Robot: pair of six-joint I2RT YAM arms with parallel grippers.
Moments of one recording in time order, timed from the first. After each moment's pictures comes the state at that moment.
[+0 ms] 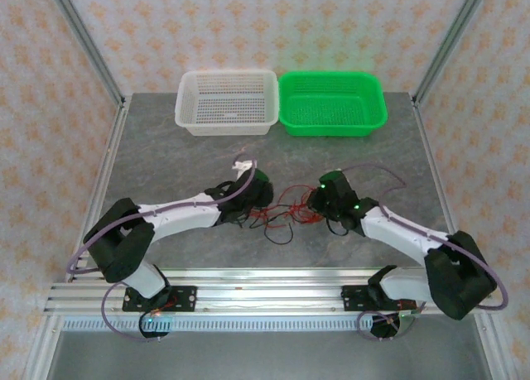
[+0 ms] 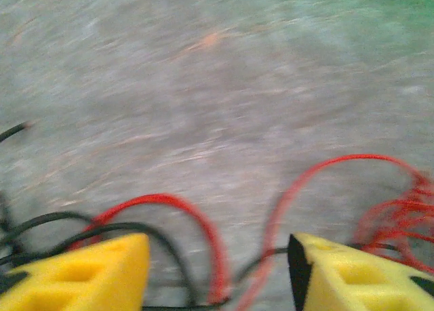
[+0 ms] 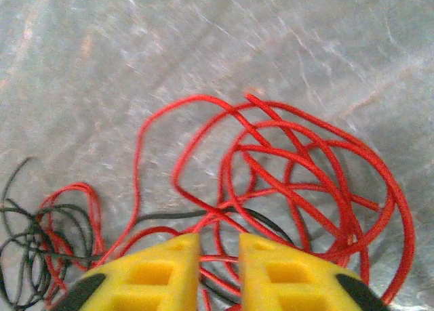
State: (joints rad) left arm -0.80 1.56 0.92 -0.16 -0.29 -0.76; right arm 0.56 1.21 0.60 -0.23 0.02 0.94
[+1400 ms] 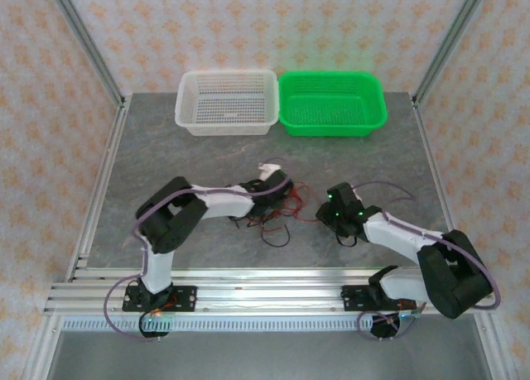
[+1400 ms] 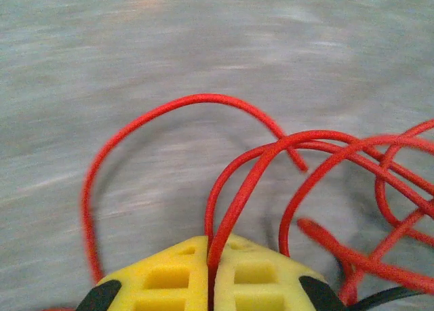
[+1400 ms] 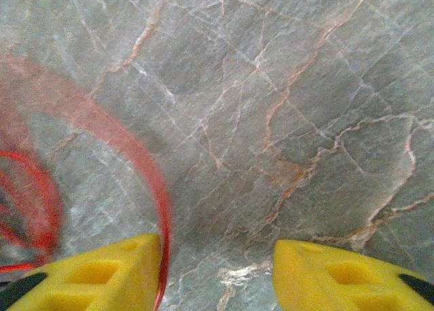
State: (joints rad) left arm -0.78 1.90 1.06 -0.17 -0.41 -0.66; right arm 0.50 1.29 0.48 -0.28 0.02 1.05
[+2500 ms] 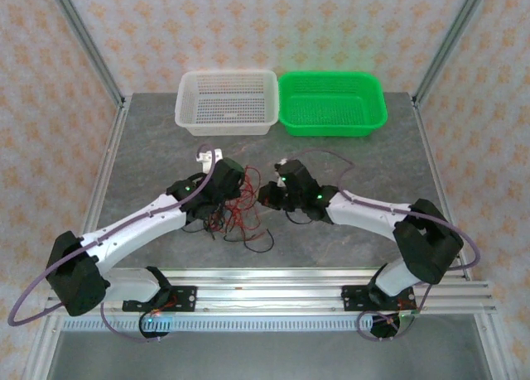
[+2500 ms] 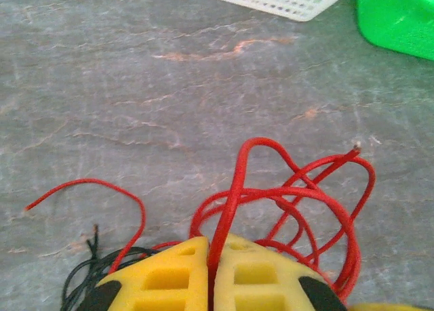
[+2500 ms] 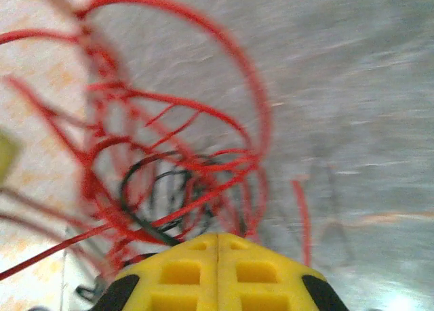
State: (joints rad) left arm -0.71 1.26 0.97 -0.63 -0.49 -0.86; right arm 0.82 1.52 0.88 -0.01 -0.26 0.94
